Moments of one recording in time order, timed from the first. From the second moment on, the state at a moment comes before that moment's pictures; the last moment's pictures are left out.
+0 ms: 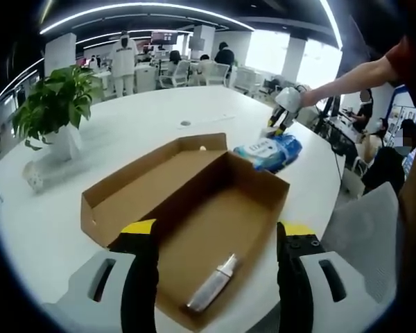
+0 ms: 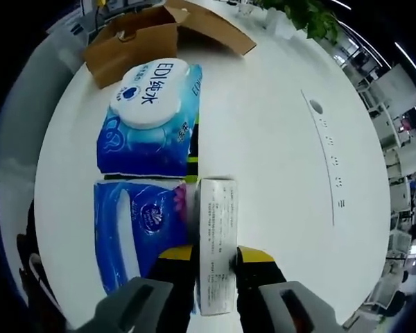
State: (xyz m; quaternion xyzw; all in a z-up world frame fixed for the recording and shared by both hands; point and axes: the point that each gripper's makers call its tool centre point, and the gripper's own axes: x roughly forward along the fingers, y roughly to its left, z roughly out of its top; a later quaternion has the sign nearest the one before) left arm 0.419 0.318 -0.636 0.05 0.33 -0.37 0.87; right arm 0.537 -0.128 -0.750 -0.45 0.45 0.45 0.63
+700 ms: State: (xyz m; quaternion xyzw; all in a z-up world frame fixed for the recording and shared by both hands) left arm 0.411 0.319 -0.619 0.04 0.30 -0.39 0.87; right arm 0.538 -0.116 -0.686 -0.31 0.43 0.37 0.76
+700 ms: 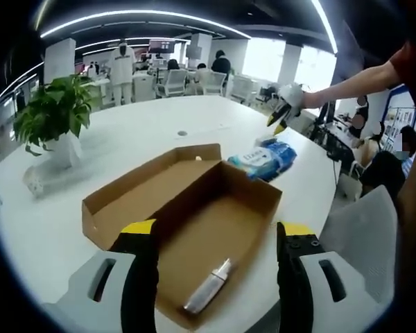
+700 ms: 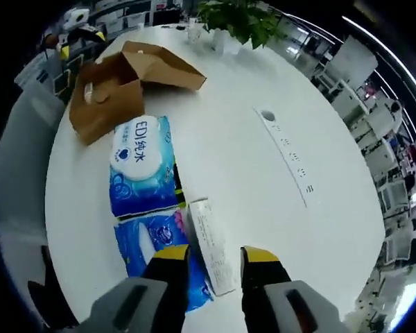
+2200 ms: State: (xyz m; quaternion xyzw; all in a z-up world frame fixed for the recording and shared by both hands) left arm 0.391 0.366 -0.606 0.01 0.27 -0.36 0.89; right arm 0.477 0.072 -0.636 -0.06 0.31 0.40 0.86
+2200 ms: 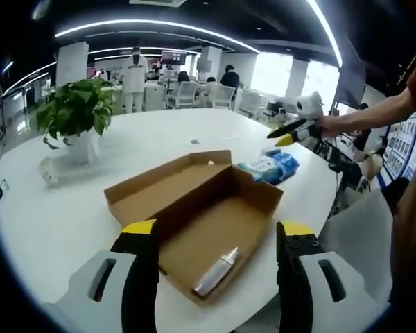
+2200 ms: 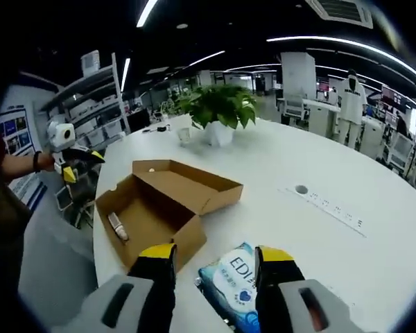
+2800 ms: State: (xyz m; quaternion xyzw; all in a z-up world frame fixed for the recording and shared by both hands) left arm 0.402 0.365 -0.622 0.01 0.29 -0.37 0.88; right arm 0.431 0.117 -0.649 -0.05 0.30 0.43 0.85
